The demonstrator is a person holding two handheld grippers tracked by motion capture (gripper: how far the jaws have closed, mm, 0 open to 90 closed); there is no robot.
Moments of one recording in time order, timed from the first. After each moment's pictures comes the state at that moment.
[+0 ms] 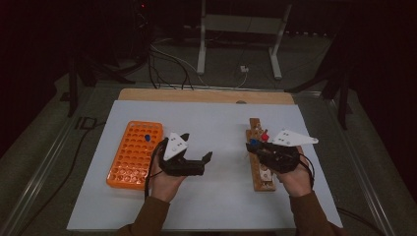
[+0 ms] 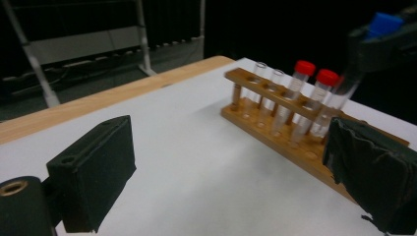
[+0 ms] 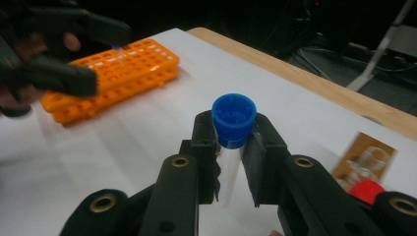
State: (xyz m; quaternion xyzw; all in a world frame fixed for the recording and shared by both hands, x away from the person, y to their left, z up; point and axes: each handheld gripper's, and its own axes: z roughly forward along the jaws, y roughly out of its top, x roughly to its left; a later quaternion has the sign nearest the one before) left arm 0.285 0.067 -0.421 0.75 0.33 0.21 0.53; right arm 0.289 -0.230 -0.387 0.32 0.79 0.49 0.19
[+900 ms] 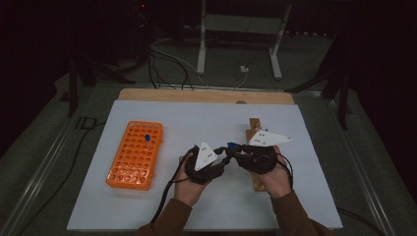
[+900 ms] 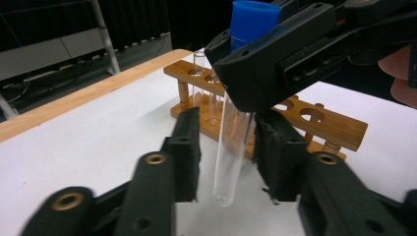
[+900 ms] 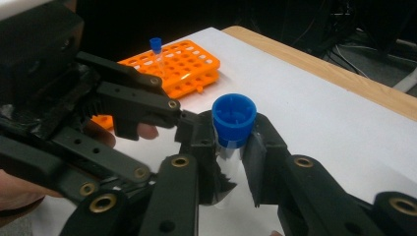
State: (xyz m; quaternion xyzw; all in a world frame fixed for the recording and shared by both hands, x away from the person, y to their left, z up) left arm 0.278 0.015 -0.437 0.78 0.27 0.20 0.52; right arm 0.291 -0.182 -0.393 0.30 0.80 0.50 0.15
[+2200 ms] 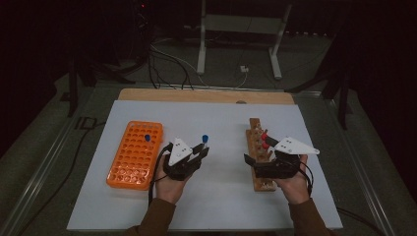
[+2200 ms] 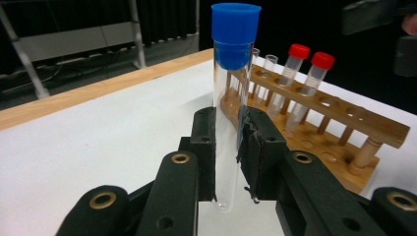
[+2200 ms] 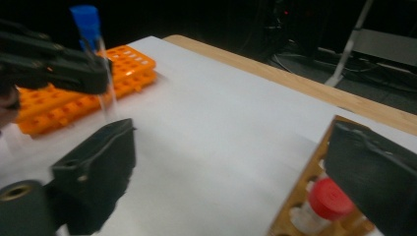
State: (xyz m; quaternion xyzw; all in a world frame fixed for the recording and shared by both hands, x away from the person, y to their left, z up) left arm 0.283 0.070 -0.437 0.75 0.34 0.21 0.53; right arm 0.280 -0.239 -0.409 0.36 0.76 0.49 0.23
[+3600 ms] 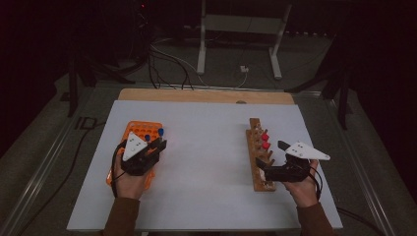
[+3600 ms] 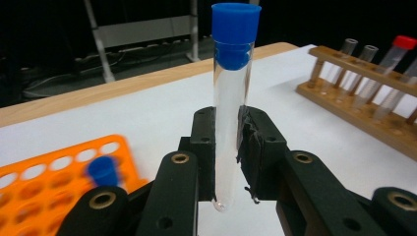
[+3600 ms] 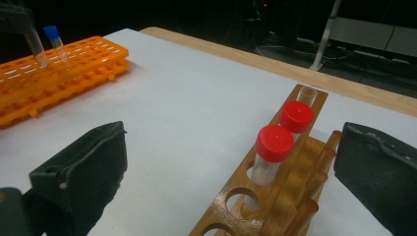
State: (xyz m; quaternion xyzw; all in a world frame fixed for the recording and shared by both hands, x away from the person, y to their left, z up) left arm 0.288 0.176 -0.436 0.72 0.41 0.26 0.49; right arm 0.276 -0.267 -0.424 0.39 0.75 0.48 0.24
